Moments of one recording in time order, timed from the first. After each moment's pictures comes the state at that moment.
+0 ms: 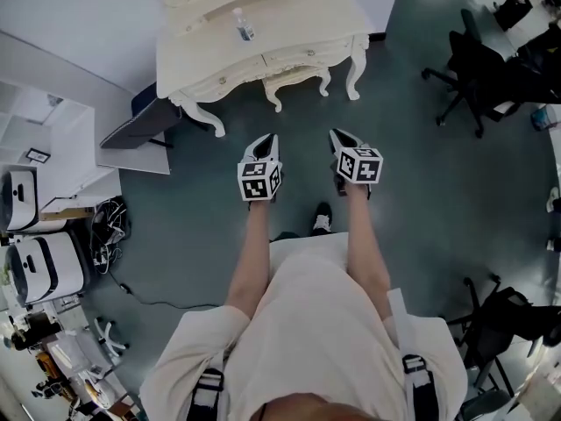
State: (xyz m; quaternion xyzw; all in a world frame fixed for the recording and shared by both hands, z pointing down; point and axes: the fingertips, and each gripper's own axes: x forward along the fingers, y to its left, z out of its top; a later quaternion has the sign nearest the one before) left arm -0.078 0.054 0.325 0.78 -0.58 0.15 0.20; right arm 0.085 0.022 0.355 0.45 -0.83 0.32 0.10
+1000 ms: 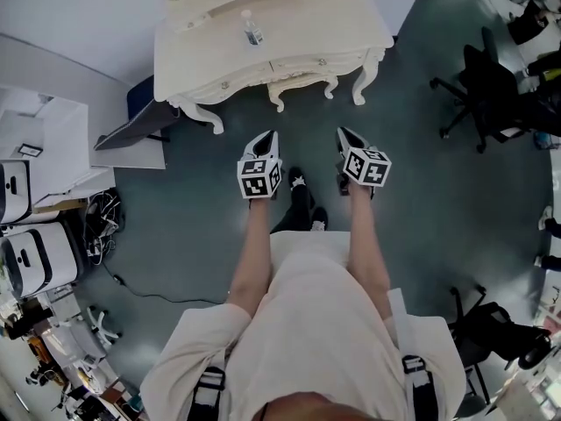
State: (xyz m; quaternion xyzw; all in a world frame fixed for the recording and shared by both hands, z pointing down) left arm -0.120 -0.053 0.351 0.75 -0.60 0.13 0.23; right arm 0.064 -0.093 0.374 0.45 -0.81 0.35 0.10
